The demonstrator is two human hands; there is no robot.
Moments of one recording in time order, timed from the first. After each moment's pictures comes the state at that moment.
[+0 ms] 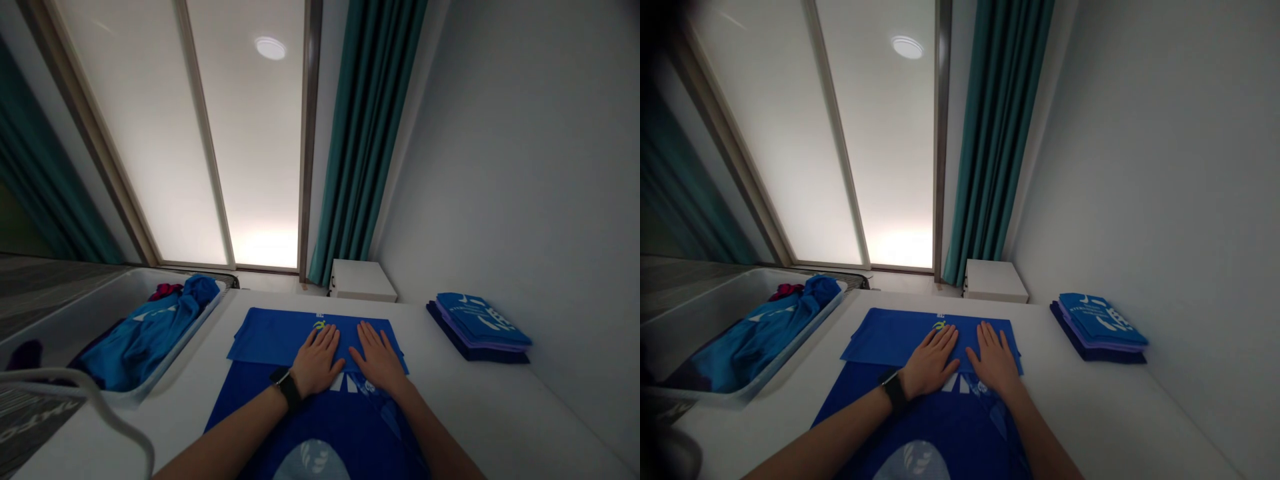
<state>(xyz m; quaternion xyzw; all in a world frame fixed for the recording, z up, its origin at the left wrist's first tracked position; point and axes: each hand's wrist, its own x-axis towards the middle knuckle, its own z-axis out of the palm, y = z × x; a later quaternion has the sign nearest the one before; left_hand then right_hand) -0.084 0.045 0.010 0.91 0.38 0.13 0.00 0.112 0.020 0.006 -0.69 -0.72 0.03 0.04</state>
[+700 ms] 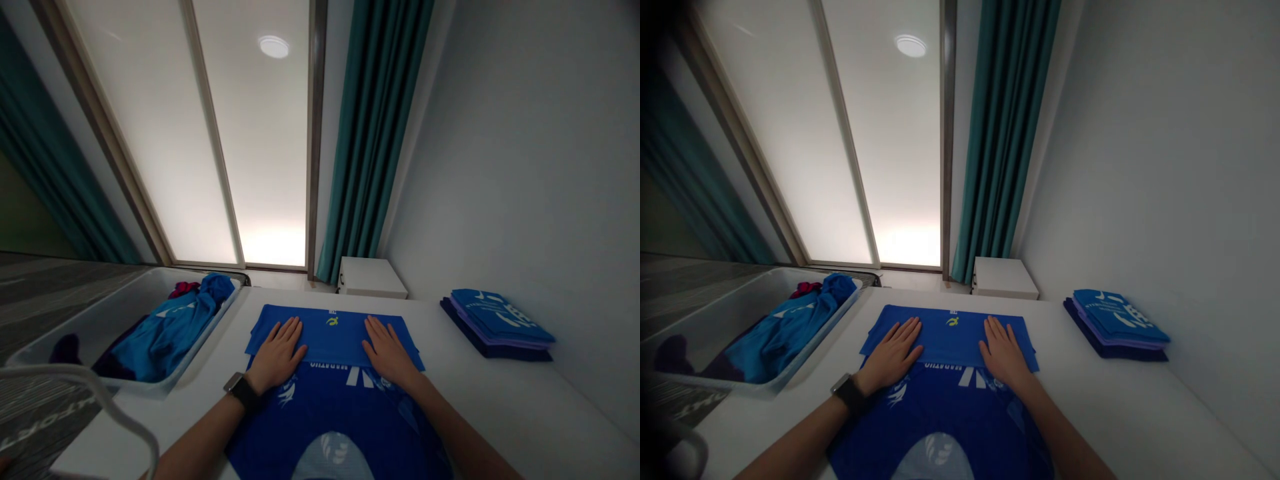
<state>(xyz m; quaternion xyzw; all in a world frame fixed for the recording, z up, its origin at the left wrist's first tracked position) -0.201 0.062 0.004 0.88 0.45 0.12 -0.03 0.098 0.022 0.018 -0.68 -0.73 0.05 0.04</state>
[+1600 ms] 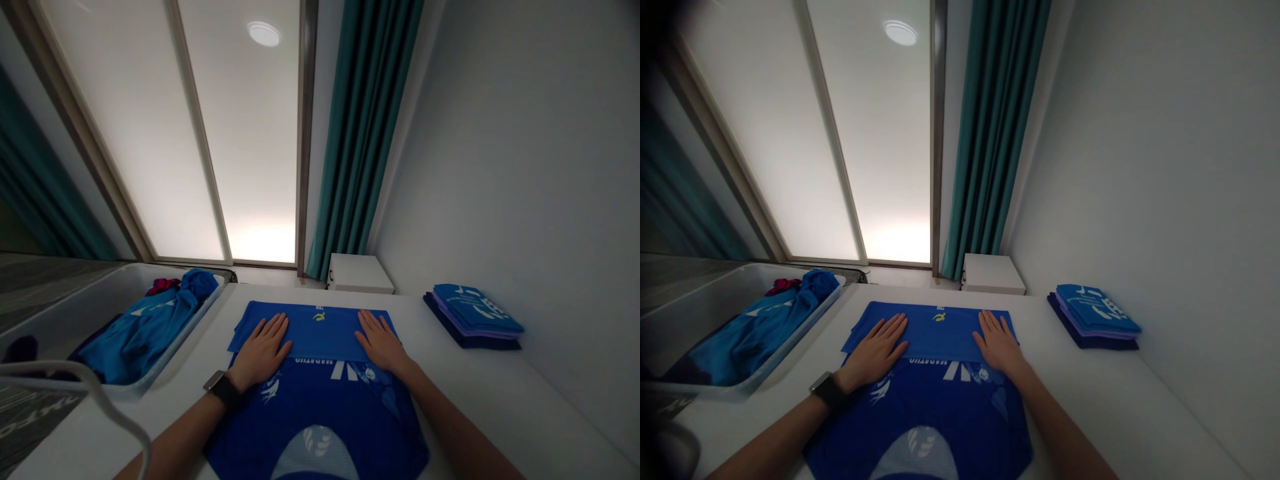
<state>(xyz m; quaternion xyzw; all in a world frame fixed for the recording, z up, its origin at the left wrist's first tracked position) -0.203 0.065 -0.002 0.89 0.44 0.13 -0.05 0.131 0.029 0.012 -0.67 -0.74 0.04 0.02</state>
